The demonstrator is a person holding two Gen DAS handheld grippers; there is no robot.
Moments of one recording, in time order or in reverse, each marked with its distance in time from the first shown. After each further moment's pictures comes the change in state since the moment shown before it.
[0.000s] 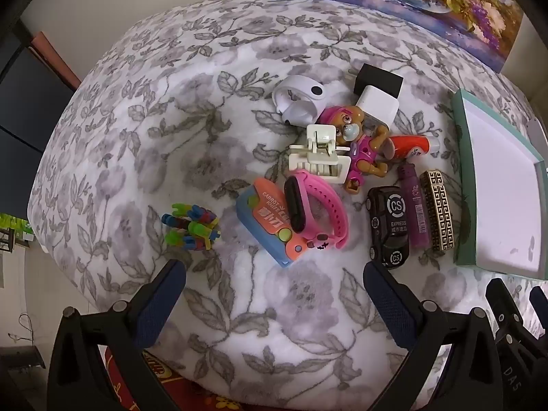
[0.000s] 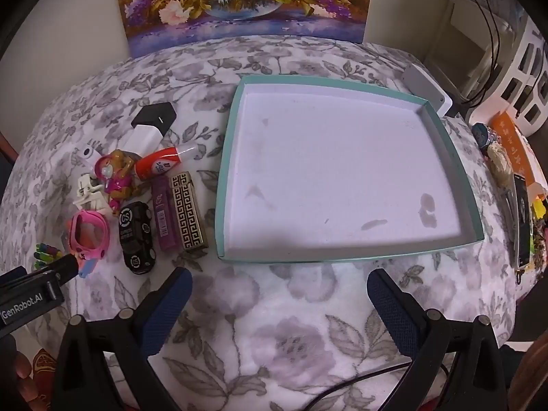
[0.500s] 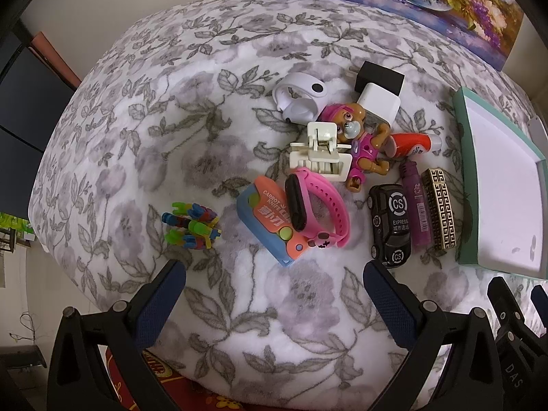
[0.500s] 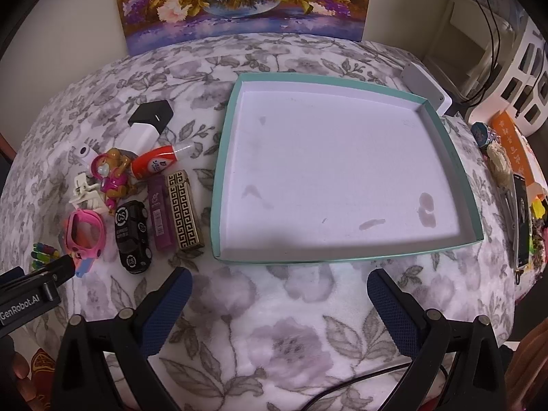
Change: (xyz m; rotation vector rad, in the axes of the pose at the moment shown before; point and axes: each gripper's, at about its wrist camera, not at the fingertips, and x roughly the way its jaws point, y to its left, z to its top) left arm 0.000 0.001 -0.001 0.001 -0.002 0.002; right arm 0.005 -0.002 0.001 0.003 0.005 0.004
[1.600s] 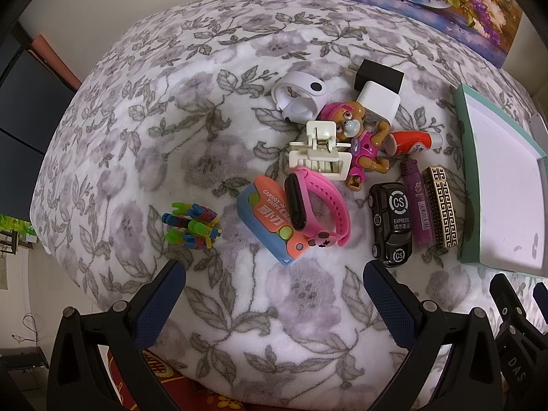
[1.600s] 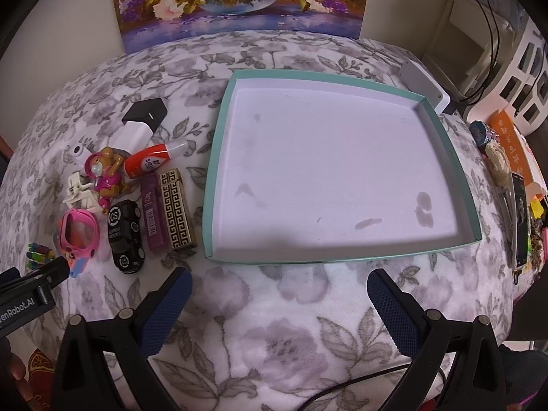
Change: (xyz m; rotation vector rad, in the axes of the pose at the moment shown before) left arm 0.002 0.000 -0.001 0.000 0.013 -0.007; right arm 0.003 -0.002 0.000 0.005 -0.004 -0.011
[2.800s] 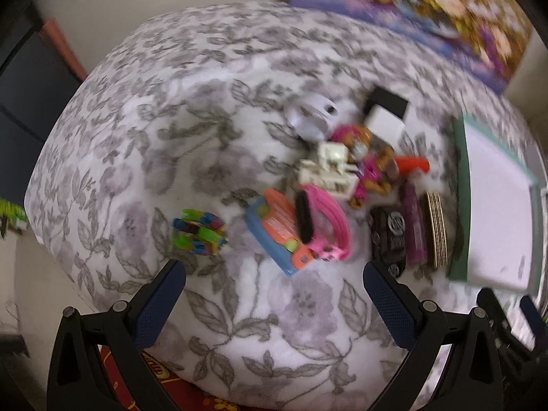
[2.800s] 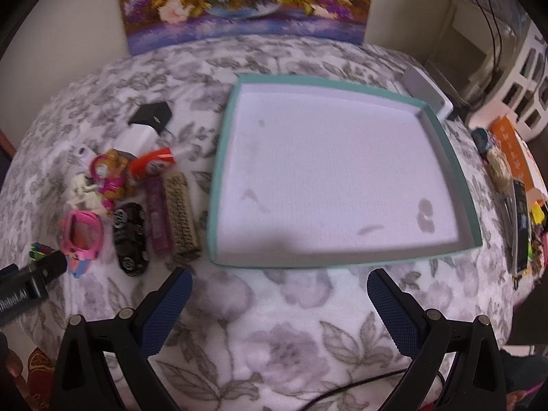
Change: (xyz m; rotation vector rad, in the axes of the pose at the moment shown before) left arm -0.012 0.023 0.007 -0.102 -0.025 -0.055; right arm -0.005 0.002 0.000 -0.016 -0.045 0.018
